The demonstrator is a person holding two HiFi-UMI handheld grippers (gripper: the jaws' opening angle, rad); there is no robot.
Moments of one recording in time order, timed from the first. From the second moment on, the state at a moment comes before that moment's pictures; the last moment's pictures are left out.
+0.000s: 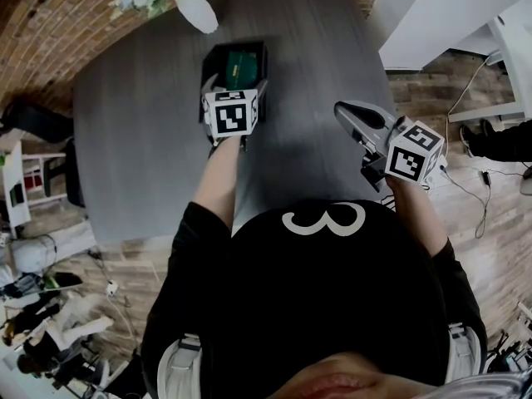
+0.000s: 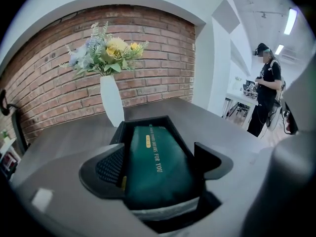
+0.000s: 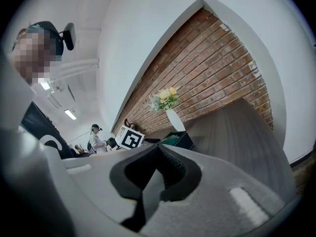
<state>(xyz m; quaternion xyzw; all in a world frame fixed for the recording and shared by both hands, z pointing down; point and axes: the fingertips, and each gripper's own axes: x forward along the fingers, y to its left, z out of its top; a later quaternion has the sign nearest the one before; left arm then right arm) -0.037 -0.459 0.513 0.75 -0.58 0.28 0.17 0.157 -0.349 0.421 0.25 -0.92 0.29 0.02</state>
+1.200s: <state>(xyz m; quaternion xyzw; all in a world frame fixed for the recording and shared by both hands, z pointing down) -0.007 -0.311 0.360 0.87 -0.44 -0.02 0.23 0.116 -0.315 0.347 0.17 -0.96 0.22 -0.02</state>
